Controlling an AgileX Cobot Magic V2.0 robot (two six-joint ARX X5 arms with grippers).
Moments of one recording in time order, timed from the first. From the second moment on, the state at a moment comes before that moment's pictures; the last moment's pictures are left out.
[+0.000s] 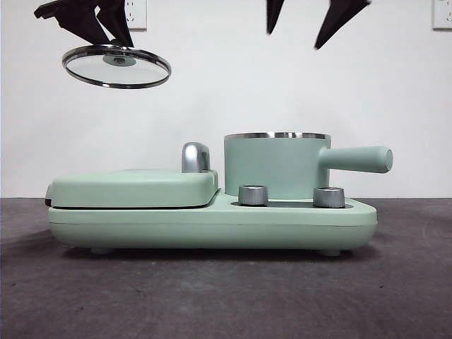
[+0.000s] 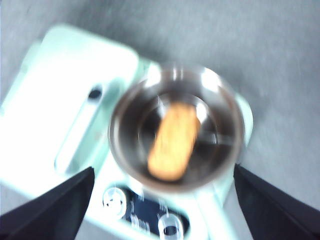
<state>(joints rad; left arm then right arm) -0.25 1.63 1.69 -0.61 0.12 0.01 0.42 1.87 2.24 -1.34 -0.09 0.13</state>
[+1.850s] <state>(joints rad) -0.67 1.90 1.69 -0.24 0.12 0.11 0.73 0.46 0.77 -0.94 0.10 0.41</state>
